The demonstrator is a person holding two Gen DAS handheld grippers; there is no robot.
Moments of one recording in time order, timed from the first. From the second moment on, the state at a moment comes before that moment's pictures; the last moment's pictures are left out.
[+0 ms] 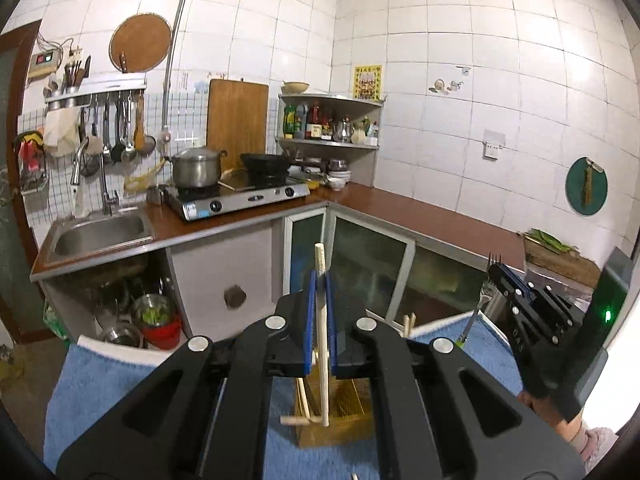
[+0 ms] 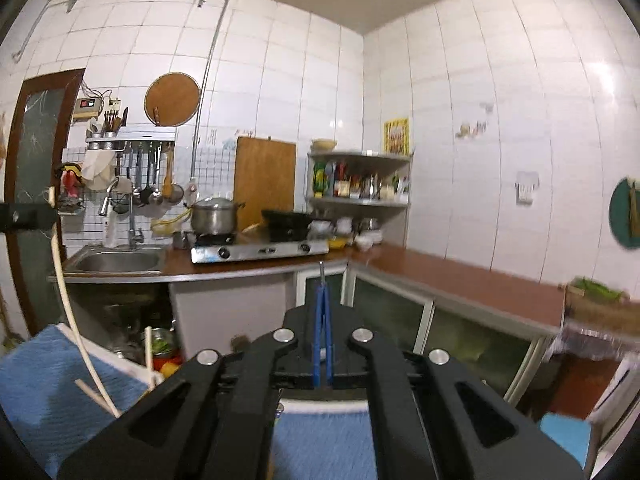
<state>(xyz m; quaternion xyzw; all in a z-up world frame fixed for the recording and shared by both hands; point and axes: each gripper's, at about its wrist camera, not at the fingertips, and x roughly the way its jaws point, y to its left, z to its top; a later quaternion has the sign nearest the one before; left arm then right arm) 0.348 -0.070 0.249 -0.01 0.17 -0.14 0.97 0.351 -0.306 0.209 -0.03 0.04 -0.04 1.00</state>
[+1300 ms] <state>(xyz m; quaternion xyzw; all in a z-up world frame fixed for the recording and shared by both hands) 0.347 -0.028 0.136 -0.04 0.22 -0.12 0.97 0.341 -0.291 0.113 0.01 0.17 0.05 0.98</state>
